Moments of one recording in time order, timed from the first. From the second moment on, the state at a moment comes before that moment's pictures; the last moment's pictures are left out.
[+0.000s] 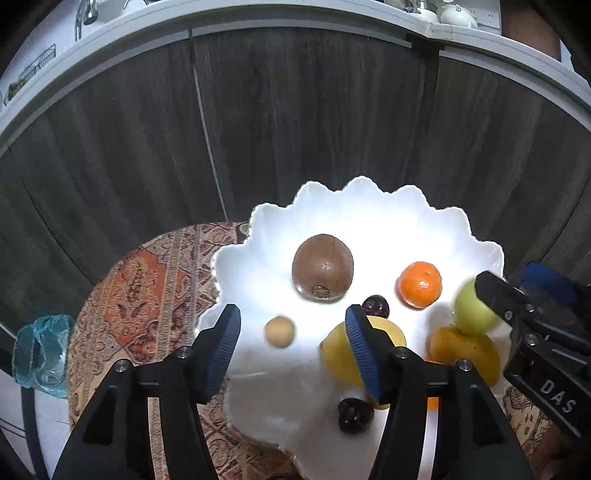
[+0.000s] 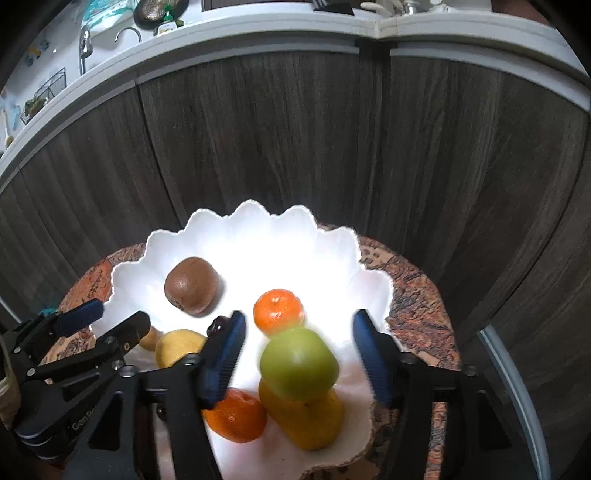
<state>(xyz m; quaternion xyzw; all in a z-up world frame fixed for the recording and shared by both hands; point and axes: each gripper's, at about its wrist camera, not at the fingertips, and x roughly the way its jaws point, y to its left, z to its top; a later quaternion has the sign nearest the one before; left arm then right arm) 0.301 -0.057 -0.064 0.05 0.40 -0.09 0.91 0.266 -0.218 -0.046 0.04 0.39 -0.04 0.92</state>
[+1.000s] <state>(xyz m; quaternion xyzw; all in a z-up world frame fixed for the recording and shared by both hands) 0.146 -0.018 0.047 0.03 0.31 -0.04 0.95 0.119 -0.202 0.071 0.03 0.30 -0.06 0.95</state>
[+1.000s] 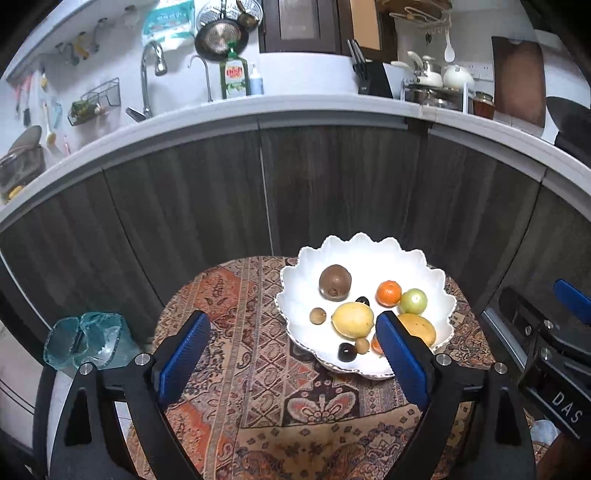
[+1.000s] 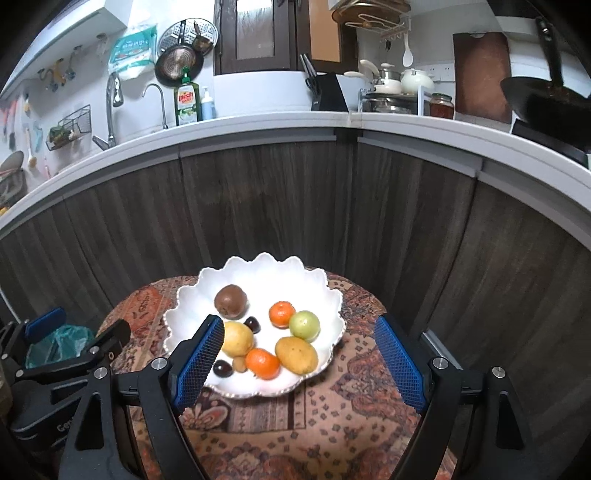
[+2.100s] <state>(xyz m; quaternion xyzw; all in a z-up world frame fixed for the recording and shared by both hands) 0.036 -0.005 0.074 0.03 0.26 -0.01 0.96 0.010 -0.202 0.099 0.03 0.27 -0.07 0.96</state>
